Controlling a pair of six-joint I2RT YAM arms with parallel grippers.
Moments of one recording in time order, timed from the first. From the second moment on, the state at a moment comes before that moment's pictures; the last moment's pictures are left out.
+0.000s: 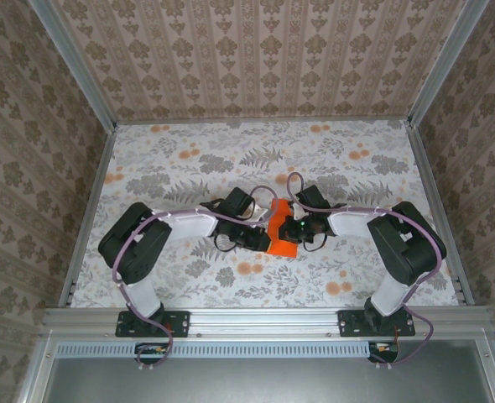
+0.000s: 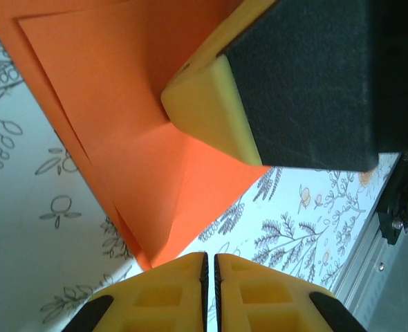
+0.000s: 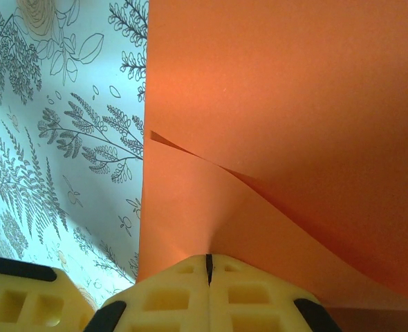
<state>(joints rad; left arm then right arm) -0.79 1.77 0.92 -0.24 0.64 -0.38 0.47 1.70 0.76 -0.15 -0.47 0.65</state>
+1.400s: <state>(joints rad) -0.79 1.83 0.94 -0.26 0.60 -0.38 0.54 1.69 0.77 -0.19 -0.48 0.66</state>
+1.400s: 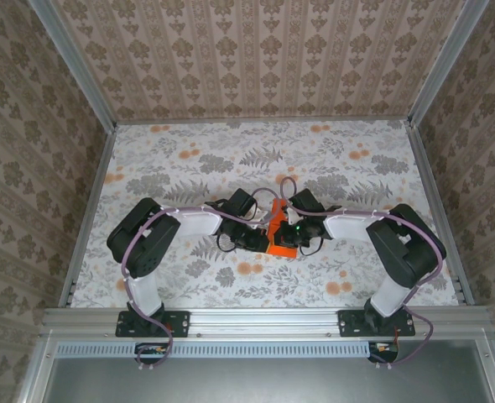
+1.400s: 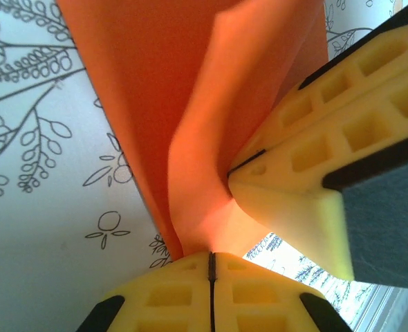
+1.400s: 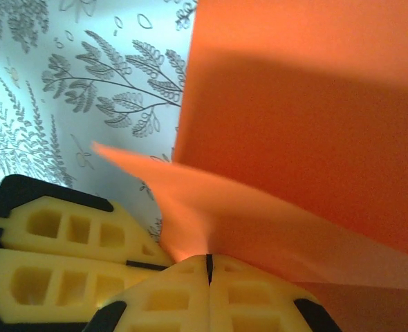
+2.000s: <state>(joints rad) -0.78 1.84 0.94 -0.26 0.61 -0.39 0.51 1.70 0.81 -0.28 -0.46 0.61</state>
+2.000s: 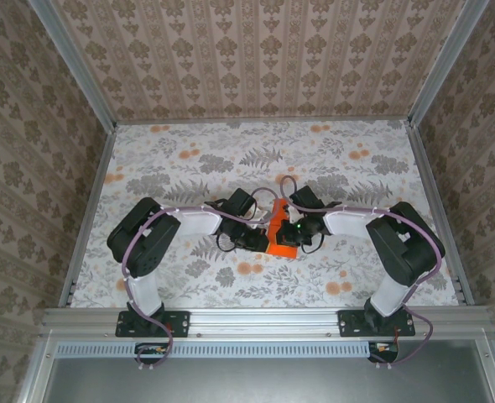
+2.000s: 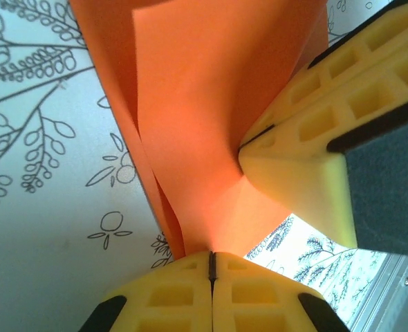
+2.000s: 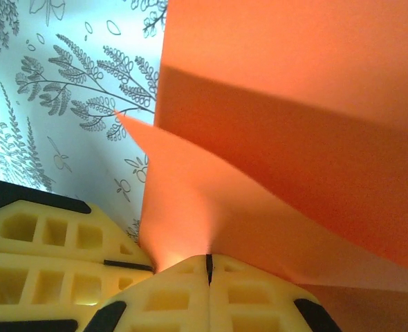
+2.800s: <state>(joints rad) -0.78 1.85 0.94 -0.23 0.62 -0.39 0.36 1.71 0.86 -0.40 -0.47 0.51</state>
